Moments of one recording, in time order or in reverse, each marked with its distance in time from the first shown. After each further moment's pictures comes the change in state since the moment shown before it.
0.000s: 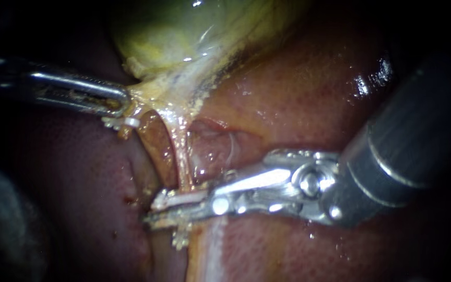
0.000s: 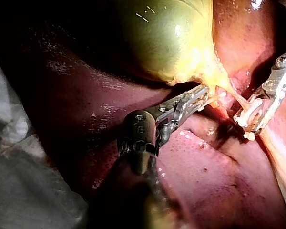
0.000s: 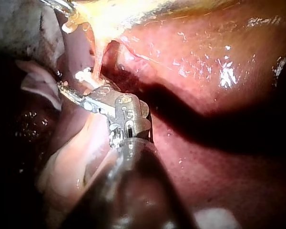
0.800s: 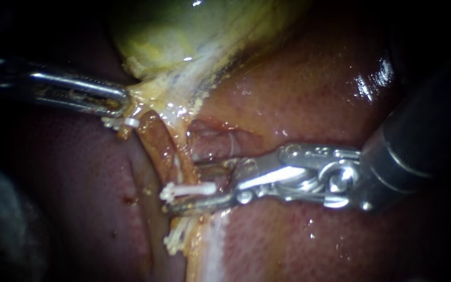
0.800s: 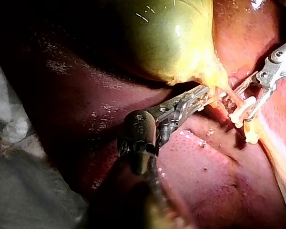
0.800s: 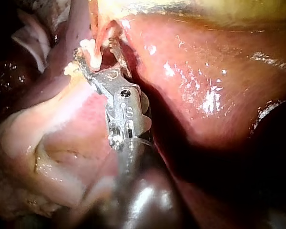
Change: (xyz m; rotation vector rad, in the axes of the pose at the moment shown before) right arm -0.002 0.003 -0.003 -0.109 0.057 -0.349; left arm 0.000 0.000 0.000 -0.001 0.000 0.000
